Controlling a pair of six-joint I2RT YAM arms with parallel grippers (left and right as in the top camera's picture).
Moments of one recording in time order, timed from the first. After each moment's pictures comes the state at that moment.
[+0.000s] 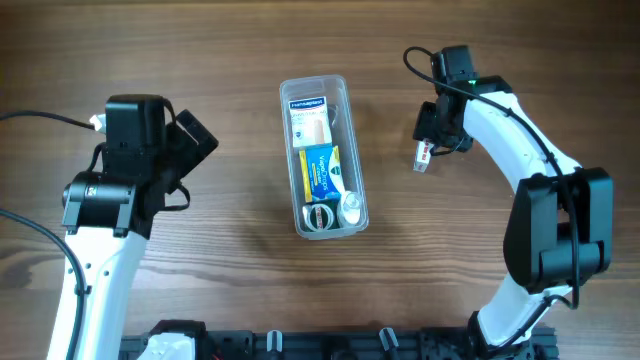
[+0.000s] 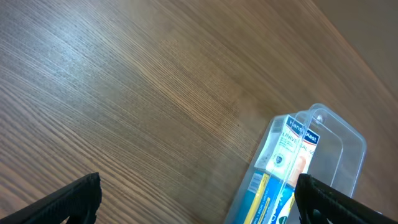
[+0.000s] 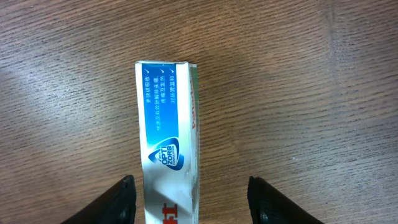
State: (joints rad) left arm -0.08 1.17 1.17 -0.95 -0.11 -0.77; right arm 0.15 1.91 1.37 -0.81 0.10 0.43
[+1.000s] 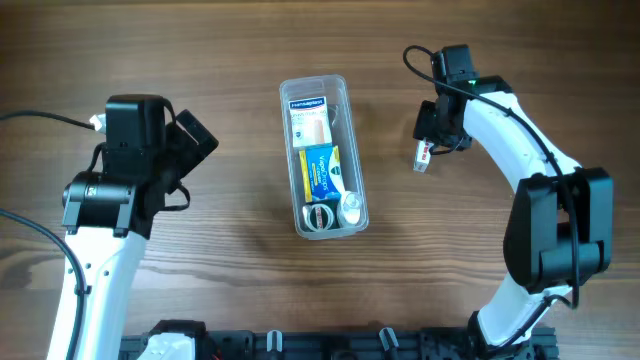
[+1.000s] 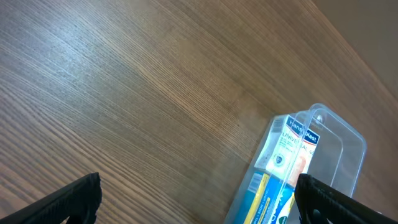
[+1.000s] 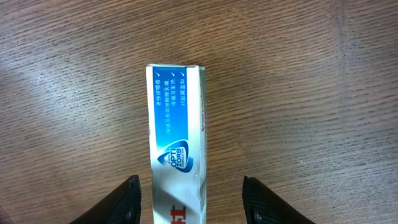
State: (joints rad) left arm -0.08 1.17 1.17 -0.95 -0.11 -0.77; right arm 0.15 1.92 1.37 -0.79 0.09 0.43
